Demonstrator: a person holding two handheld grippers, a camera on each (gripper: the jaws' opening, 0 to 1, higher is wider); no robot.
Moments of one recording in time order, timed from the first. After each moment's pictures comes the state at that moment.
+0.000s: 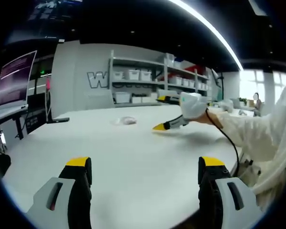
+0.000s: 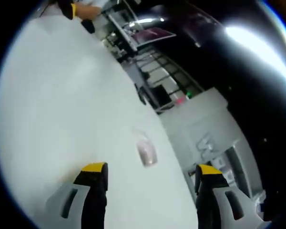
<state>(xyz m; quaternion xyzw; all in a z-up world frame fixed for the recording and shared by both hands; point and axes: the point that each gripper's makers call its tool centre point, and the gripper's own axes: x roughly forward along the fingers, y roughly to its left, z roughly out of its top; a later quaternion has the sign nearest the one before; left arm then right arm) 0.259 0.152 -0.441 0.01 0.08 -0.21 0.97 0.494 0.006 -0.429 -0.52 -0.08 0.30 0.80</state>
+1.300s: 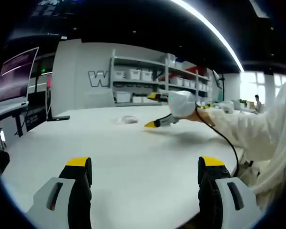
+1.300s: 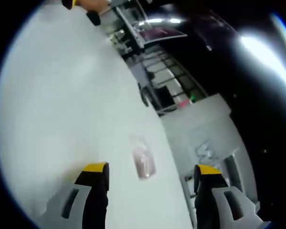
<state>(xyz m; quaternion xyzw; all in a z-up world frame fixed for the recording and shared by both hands) 0.261 0.155 -0.444 0.00 0.08 -0.21 0.97 0.518 0.037 -0.426 -0.55 -0.09 0.30 0.77</state>
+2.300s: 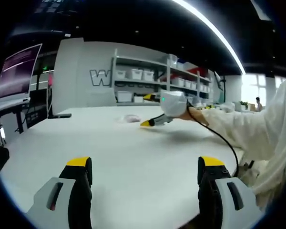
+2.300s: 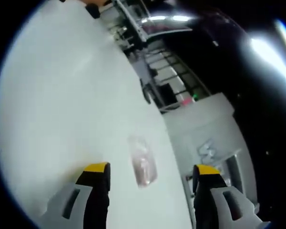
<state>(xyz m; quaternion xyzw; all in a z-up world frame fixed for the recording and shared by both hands) 0.265 0.168 -0.449 -0.01 0.08 -0.21 0.97 0.545 0.060 -0.436 -0.56 -0.08 0.30 0.77</state>
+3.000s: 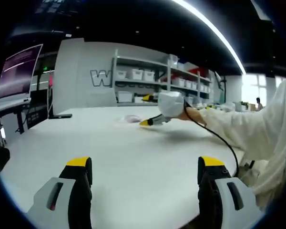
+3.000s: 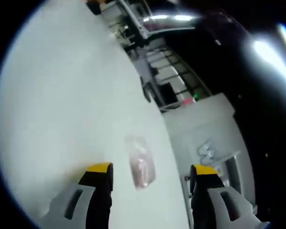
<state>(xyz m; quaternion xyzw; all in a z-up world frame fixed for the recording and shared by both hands) 0.267 0.168 -0.449 -0.01 0.08 -0.21 0.98 0.556 0.062 -0.438 -0.57 -0.08 0.30 0.76</state>
